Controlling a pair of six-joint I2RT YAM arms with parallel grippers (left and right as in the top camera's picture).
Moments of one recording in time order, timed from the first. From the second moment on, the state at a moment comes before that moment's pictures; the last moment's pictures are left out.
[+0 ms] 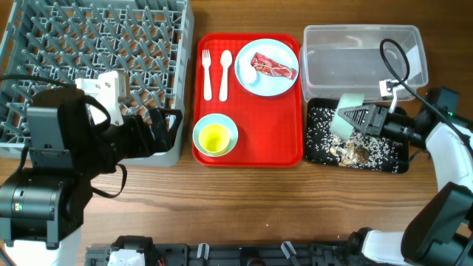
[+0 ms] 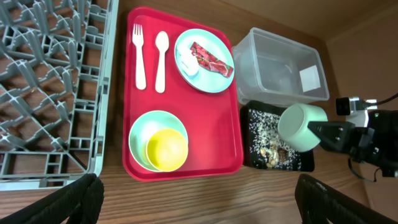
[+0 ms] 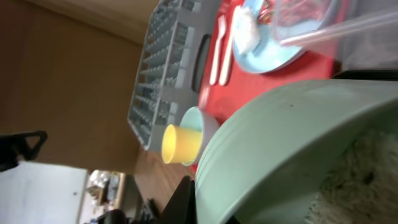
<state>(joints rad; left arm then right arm) -0.09 1.01 1.42 -1.18 0.38 -0.34 -0.43 1.55 0.96 -0.88 -1.25 -0.31</state>
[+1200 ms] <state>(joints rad) -0.09 1.01 1.42 -1.18 0.38 -0.34 -0.43 1.55 0.95 -0.86 -1.41 -0.31</state>
